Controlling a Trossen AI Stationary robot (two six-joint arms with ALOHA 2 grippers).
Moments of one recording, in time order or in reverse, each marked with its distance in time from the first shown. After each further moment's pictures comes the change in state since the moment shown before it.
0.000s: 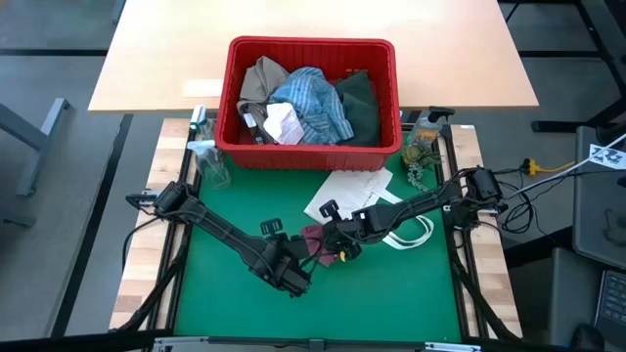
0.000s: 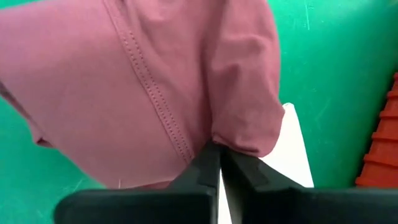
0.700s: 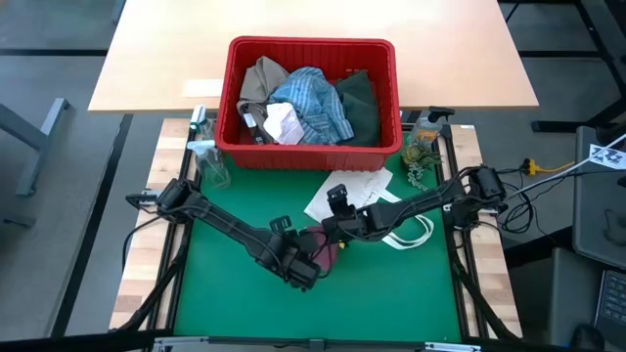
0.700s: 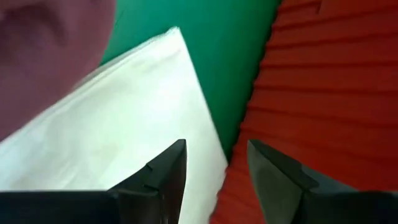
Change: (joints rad) left arm 0.062 0.002 -0.001 0.162 0.002 0.015; right arm 0.002 -0.037 0.000 -0.078 0.411 0.020
